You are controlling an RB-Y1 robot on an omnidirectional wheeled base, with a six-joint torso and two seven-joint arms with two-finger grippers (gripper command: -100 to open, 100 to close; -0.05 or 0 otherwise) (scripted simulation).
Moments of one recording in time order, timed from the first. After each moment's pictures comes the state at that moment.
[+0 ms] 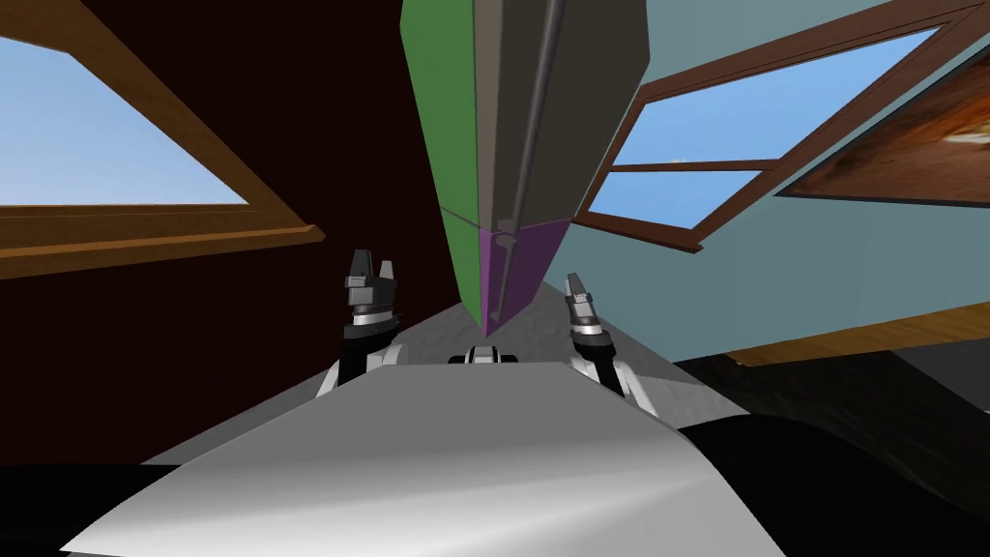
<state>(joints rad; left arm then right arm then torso) 0.50 -0.01 0.06 -2.28 -0.08 -0.52 -0.05 0.60 -0.23 -0.12 -2.27 0.23 -0.50 0.03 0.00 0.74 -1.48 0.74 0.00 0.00</state>
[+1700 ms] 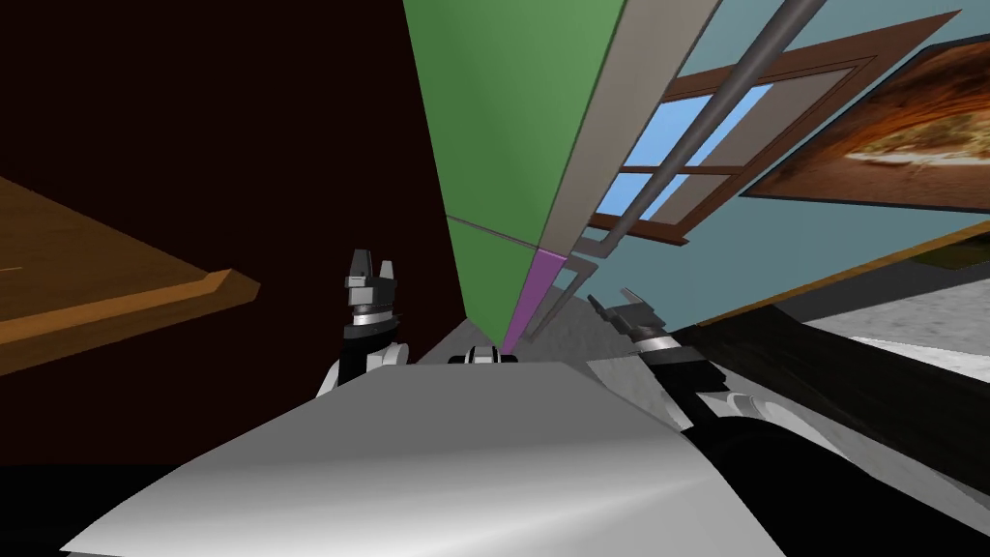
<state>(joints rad) 0.50 -0.01 0.06 -2.28 -0.08 -0.52 -0.05 0.90 -0.55 -0.56 -2.32 0.60 -0.31 0.37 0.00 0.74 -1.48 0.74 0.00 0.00</state>
